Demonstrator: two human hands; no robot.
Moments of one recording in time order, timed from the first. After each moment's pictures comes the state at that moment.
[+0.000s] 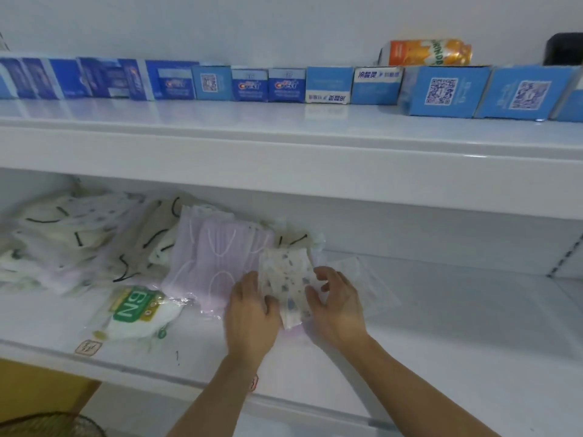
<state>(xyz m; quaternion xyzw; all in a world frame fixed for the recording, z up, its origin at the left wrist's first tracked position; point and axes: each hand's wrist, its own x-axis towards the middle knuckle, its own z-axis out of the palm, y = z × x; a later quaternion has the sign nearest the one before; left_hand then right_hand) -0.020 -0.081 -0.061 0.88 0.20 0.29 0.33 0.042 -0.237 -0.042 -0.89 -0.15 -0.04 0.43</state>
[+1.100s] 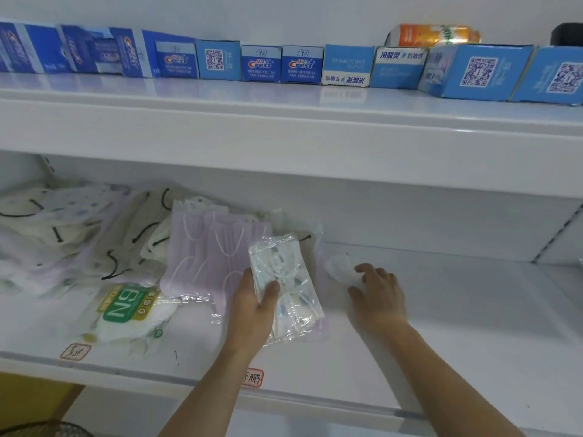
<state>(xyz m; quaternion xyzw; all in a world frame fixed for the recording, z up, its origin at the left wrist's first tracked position) -0.023 -0.068 -0.060 0.77 0.11 0.22 0.58 0.069 -0.291 -0.052 -0.97 -0.04 -0.03 0.22</state>
